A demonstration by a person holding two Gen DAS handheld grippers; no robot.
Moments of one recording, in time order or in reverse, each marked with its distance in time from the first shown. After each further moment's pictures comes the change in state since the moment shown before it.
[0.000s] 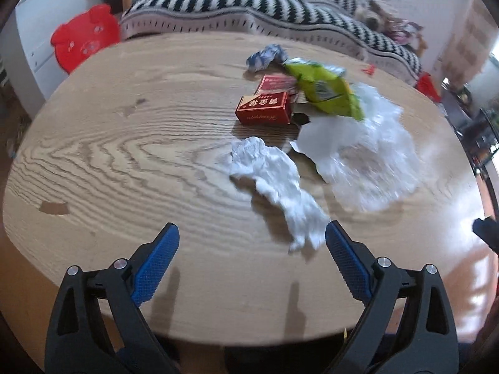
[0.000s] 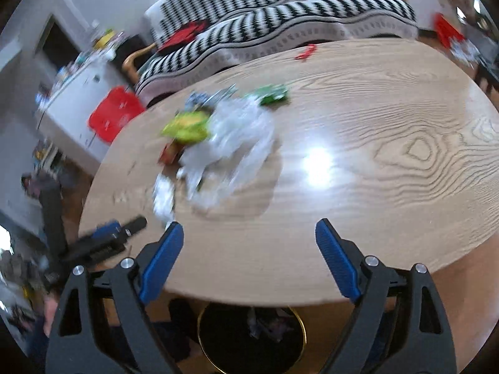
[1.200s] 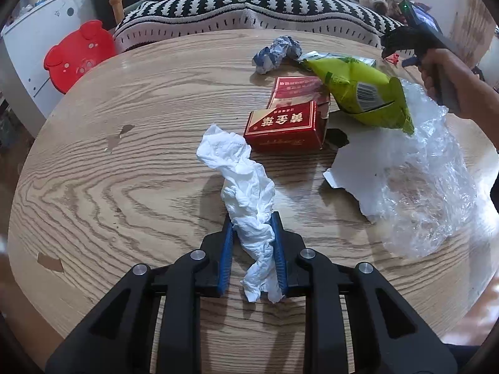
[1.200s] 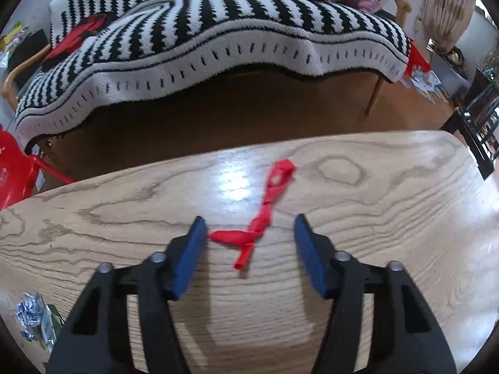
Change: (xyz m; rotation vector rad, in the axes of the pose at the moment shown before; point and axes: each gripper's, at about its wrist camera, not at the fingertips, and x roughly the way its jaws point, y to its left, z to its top) left arm 0.047 -0.002 0.033 0.099 -0.014 0.108; right arm 0.284 -0.050 0.313 -0.080 0.014 -0.417
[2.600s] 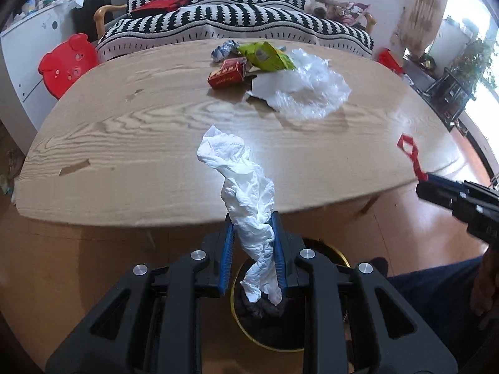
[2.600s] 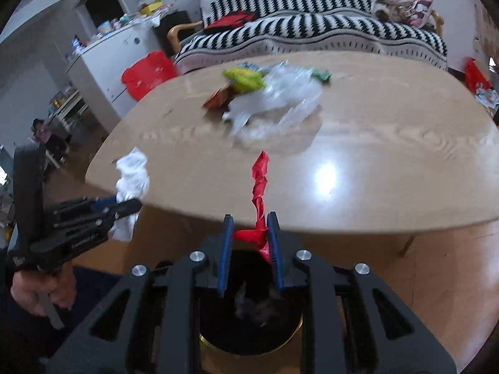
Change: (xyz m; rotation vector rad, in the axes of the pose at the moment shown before) left arm -0.133 0.004 -0.155 0.125 -0.072 -0.172; right arm -0.331 0.000 -0.456 -0.223 -0.037 0.458
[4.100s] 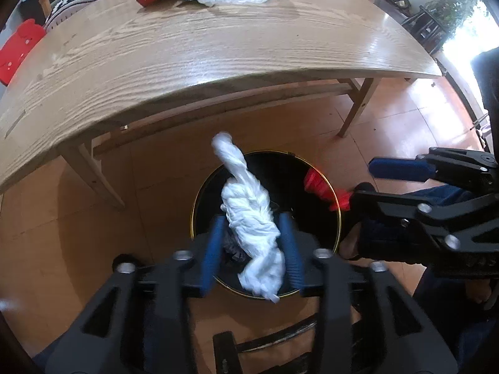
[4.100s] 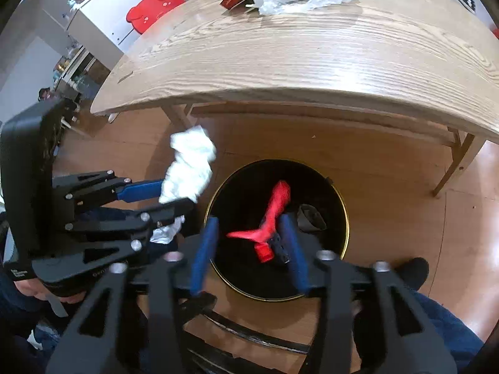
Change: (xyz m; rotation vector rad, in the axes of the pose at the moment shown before) left arm 0.049 -0.042 -0.064 0.121 0.272 -0.119; right arm 0.055 0.011 -0.048 0.026 0.271 0.074
